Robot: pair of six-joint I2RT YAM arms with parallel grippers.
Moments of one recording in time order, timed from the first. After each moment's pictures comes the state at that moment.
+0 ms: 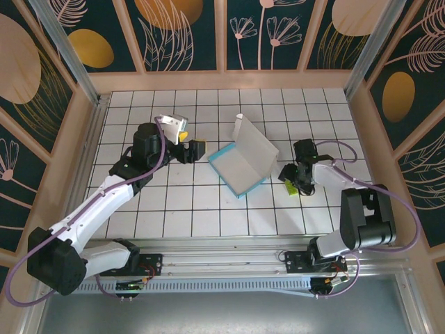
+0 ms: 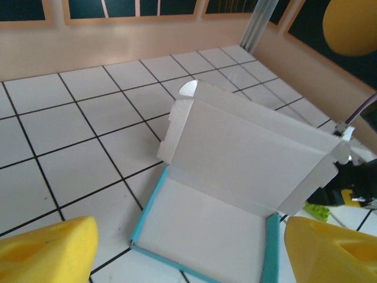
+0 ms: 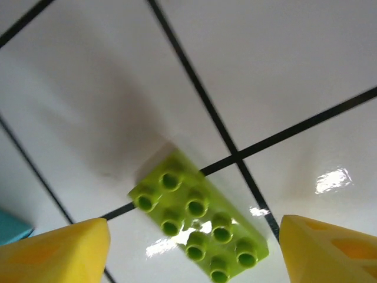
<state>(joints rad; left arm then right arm) -0.48 1.18 0.92 -0.13 0.27 -0.19 0.18 1.46 0.79 -0.61 -0.01 0.66</state>
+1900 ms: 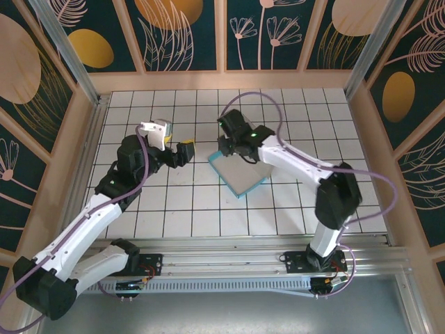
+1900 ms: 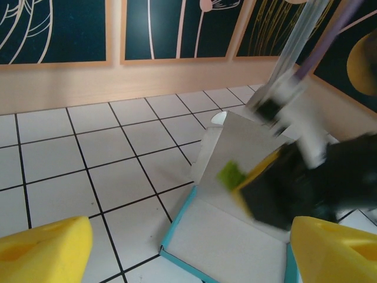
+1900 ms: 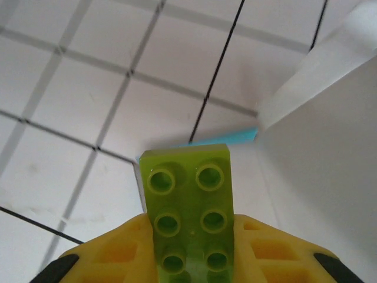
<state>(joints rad) -0.48 0.97 0.82 -0.11 0.13 -0.23 0.77 1.77 1.48 -0.65 0.19 0.28</state>
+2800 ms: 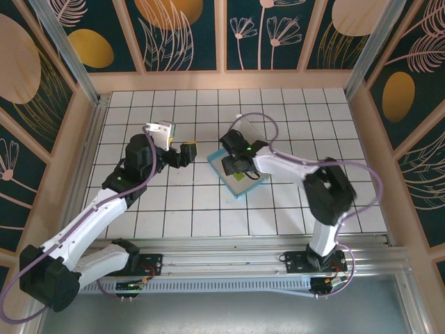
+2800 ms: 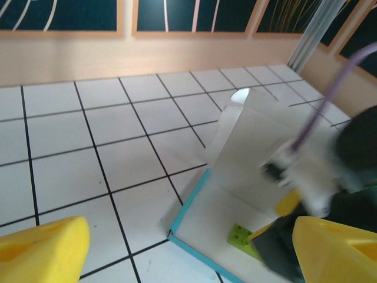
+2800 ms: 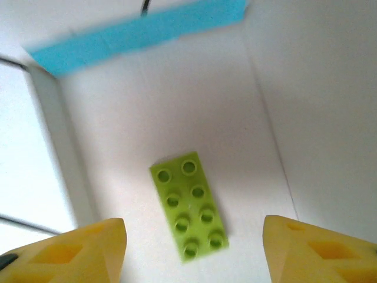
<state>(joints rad) -0.48 1.05 0.81 -0.10 0.09 -0.24 0.77 1.74 1.25 -0.59 0.21 0.42</state>
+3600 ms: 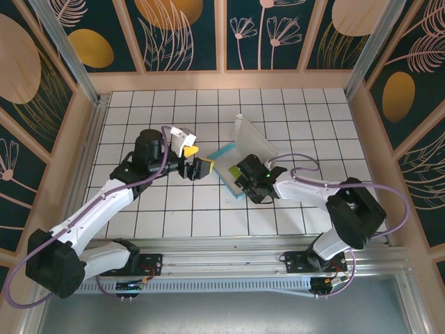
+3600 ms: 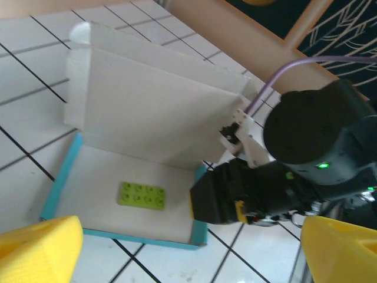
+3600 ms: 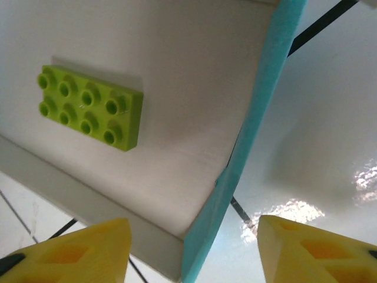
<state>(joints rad) -0.48 1.16 0.86 -0.16 0.59 -0.14 0.79 1.53 0.84 -0.42 0.09 1.45</state>
